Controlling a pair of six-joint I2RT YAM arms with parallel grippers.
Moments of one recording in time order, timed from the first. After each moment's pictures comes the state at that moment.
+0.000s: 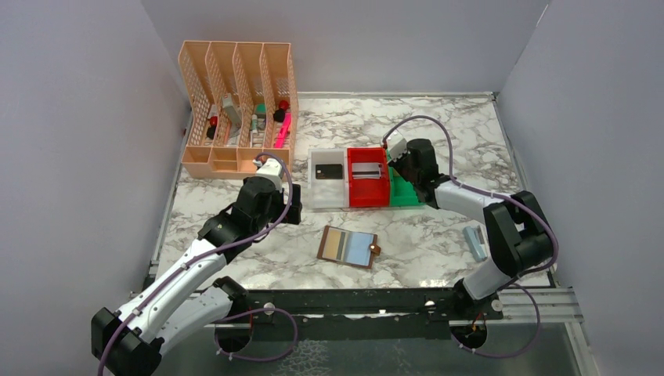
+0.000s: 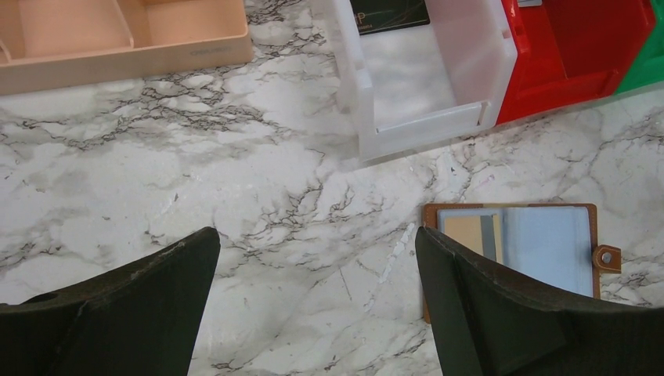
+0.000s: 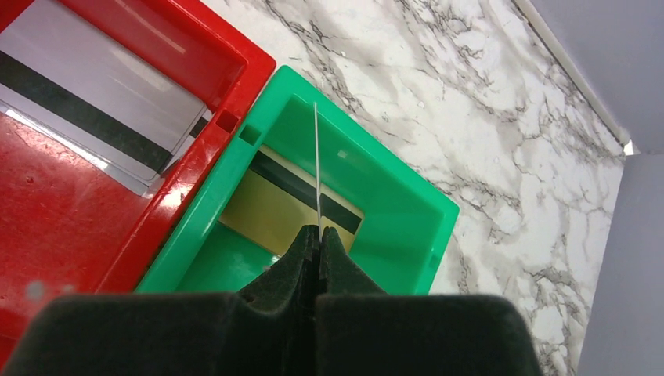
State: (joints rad) left arm -0.61 0.83 0.68 -0.44 -0.22 -0.31; right arm 0.40 1.59 0.82 0.26 0.17 -0.51
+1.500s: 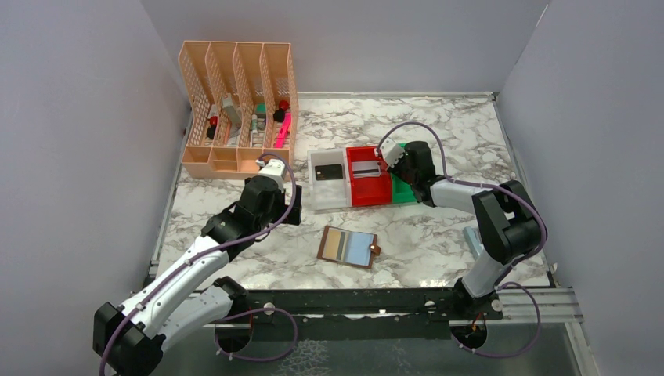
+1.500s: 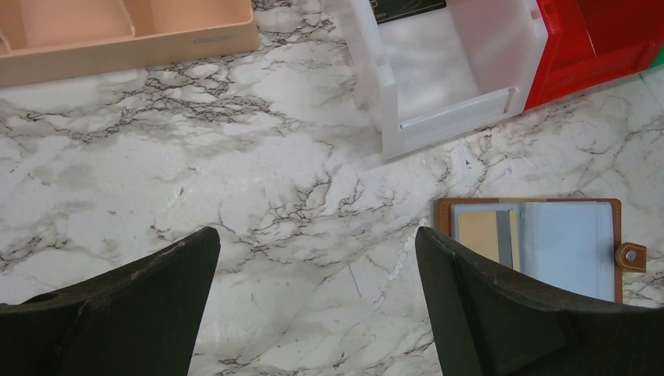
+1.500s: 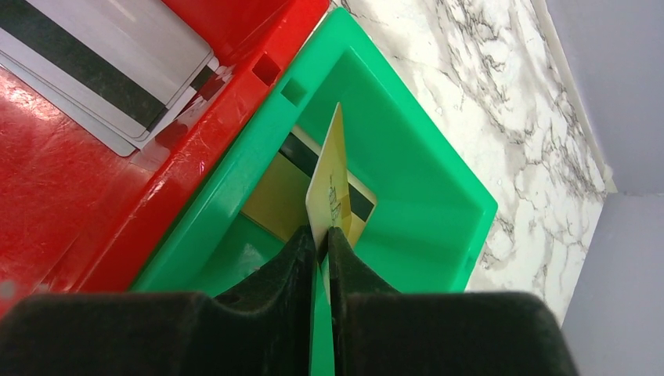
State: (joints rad) left arm -0.61 0.86 0.68 -0.45 -0.23 -0.29; right arm 0.38 1.70 0.82 0.32 0.13 -0.70
